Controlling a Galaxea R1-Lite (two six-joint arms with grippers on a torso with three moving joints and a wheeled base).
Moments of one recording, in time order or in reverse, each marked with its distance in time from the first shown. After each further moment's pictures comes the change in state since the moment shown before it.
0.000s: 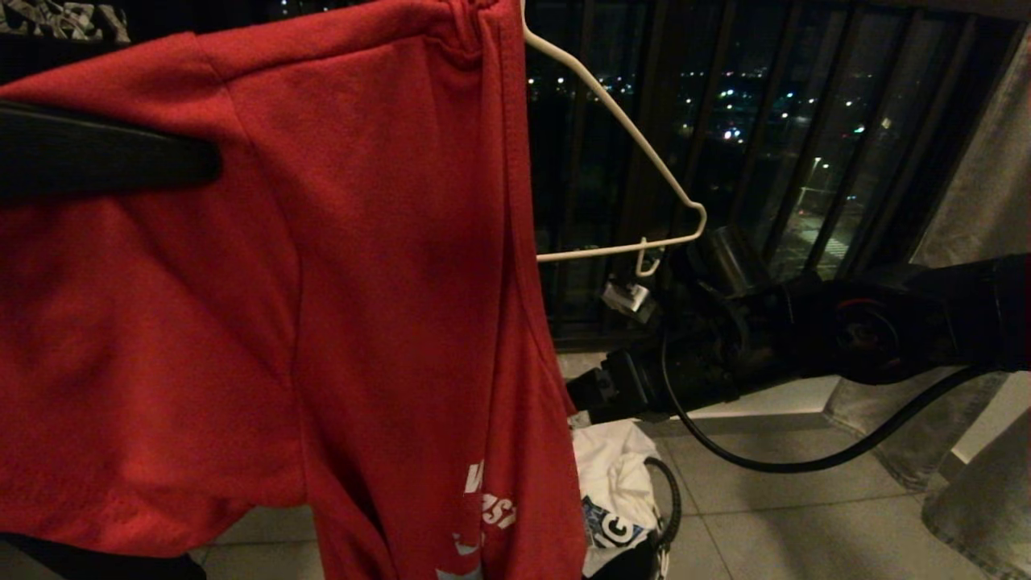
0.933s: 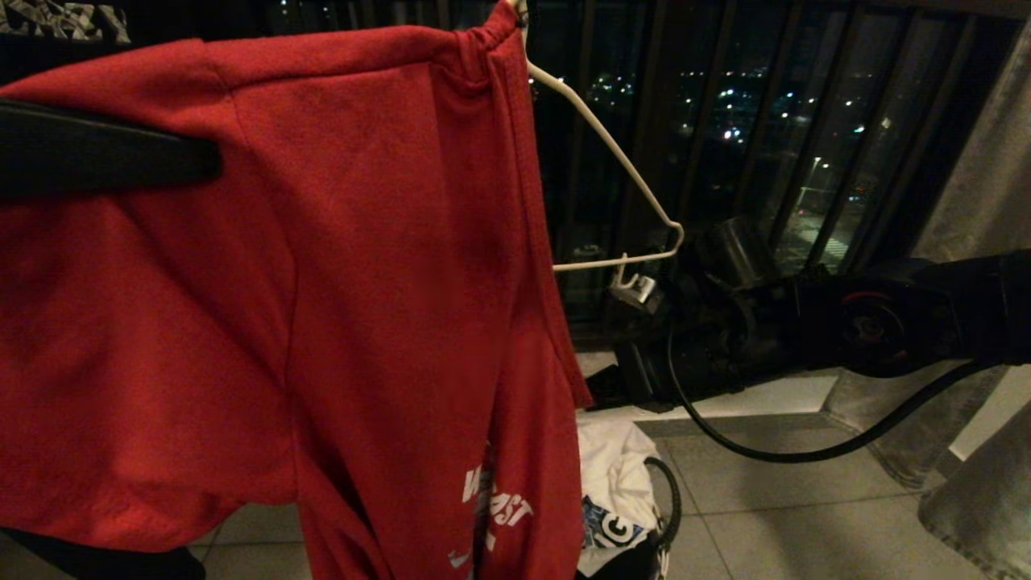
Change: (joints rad) left arm -0.001 0.000 -0.001 0.000 0.002 0.001; right arm -0.032 -0.005 -0.011 -0.007 -0.004 -0.004
